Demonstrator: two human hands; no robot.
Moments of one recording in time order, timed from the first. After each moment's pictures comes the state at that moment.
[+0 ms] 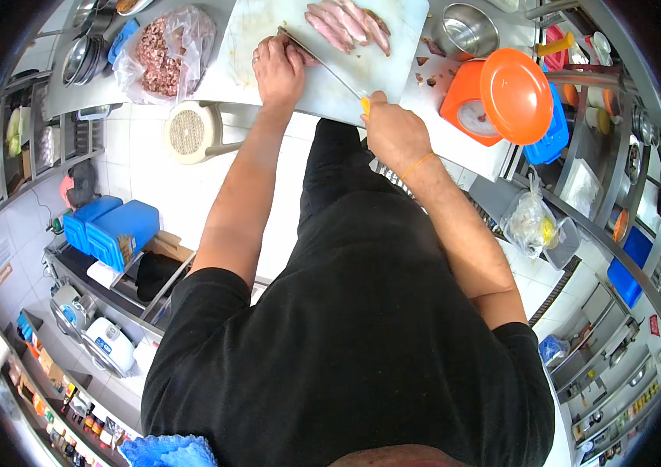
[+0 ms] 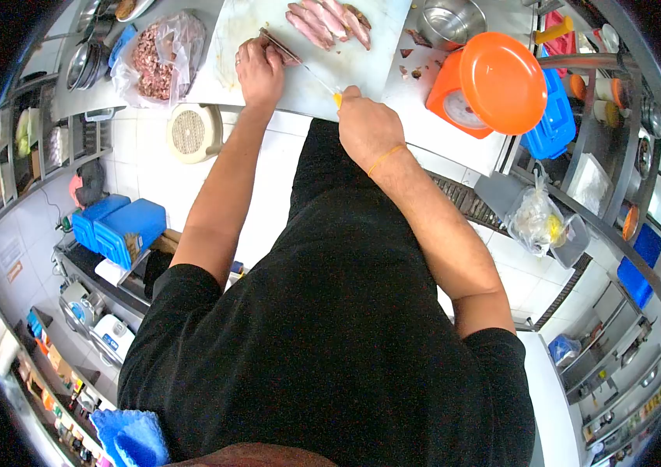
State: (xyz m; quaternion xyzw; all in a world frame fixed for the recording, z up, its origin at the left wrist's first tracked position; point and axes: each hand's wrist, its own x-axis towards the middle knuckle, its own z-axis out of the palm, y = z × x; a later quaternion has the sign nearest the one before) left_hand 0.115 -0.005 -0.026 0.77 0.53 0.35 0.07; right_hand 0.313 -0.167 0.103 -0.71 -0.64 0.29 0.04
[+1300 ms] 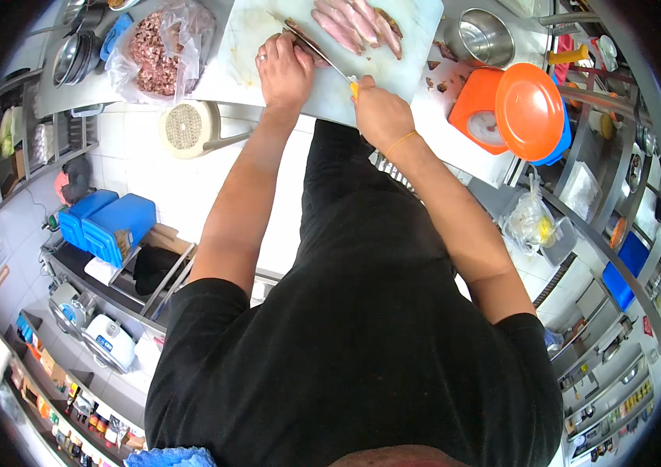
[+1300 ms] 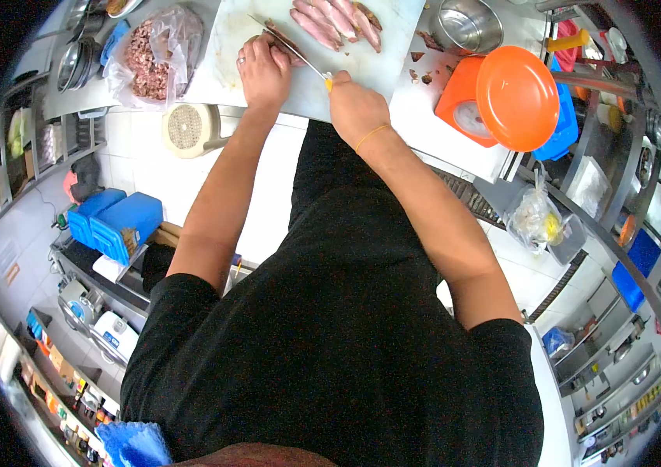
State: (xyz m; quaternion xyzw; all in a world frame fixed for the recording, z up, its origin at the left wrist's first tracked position) left_hand 0.115 0.001 -0.030 0.78 0.54 0.31 0.05; right_hand 0.293 -0.113 0.065 -0.71 -0.63 0.33 0.05
